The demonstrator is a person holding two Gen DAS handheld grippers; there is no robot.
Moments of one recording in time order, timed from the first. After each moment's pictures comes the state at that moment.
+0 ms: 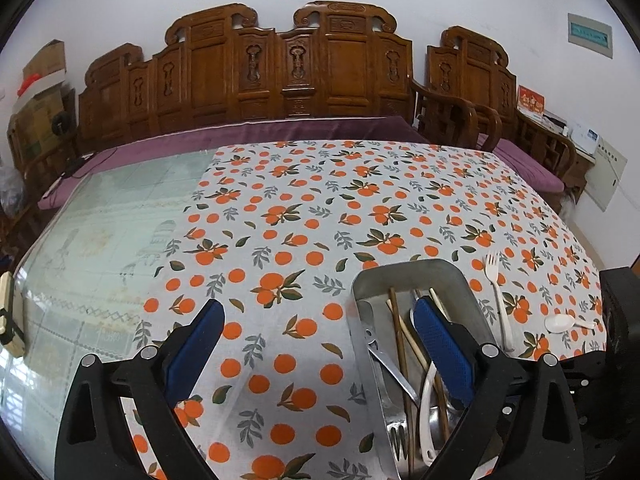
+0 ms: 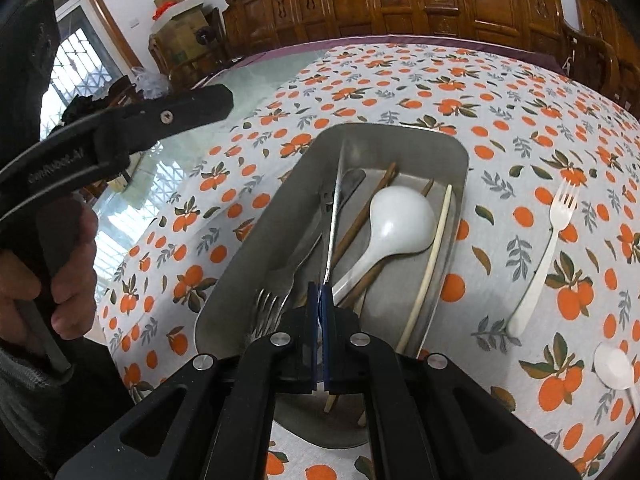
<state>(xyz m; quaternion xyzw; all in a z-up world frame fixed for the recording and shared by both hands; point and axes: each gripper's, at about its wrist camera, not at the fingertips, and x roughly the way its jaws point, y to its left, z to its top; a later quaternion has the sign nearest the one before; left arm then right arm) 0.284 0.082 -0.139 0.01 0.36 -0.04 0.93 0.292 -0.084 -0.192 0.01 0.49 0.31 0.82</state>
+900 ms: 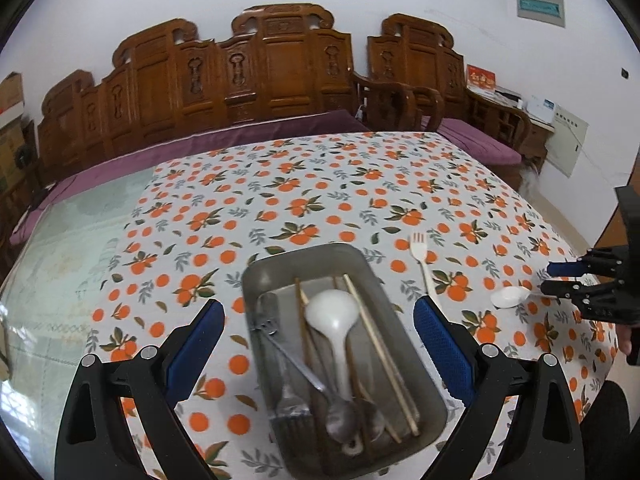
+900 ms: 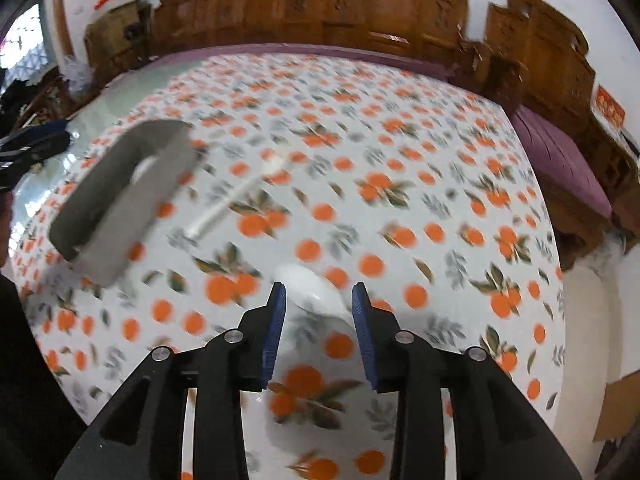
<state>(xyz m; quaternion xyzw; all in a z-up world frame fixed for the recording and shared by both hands) 0.257 -0.003 -0.141 0.05 0.36 -0.12 0.93 0.283 -0.312 -0.180 -0.09 0.47 0.16 0.86</state>
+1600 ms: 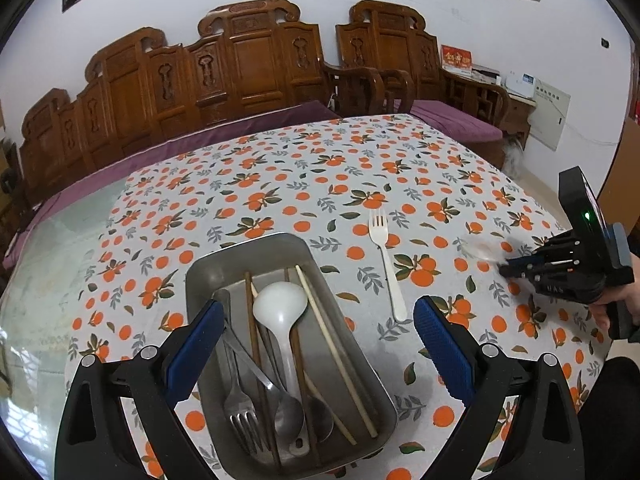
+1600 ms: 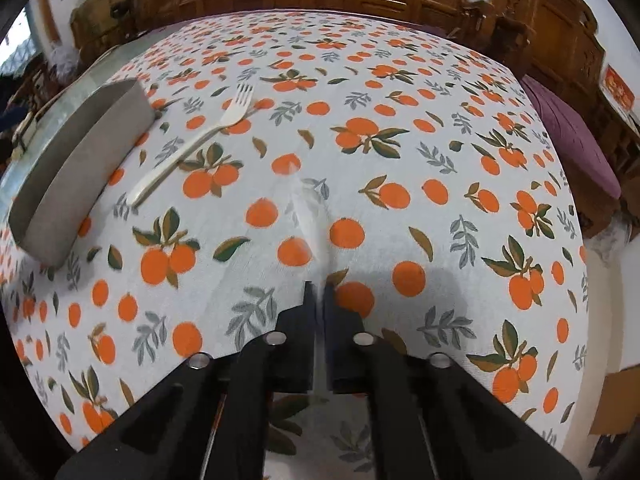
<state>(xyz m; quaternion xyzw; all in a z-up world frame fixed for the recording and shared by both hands) 0.250 -0.049 -0.153 0.09 0.37 -0.14 0.91 0.314 -0.321 -0.227 -0.08 0.52 0.15 0.84</state>
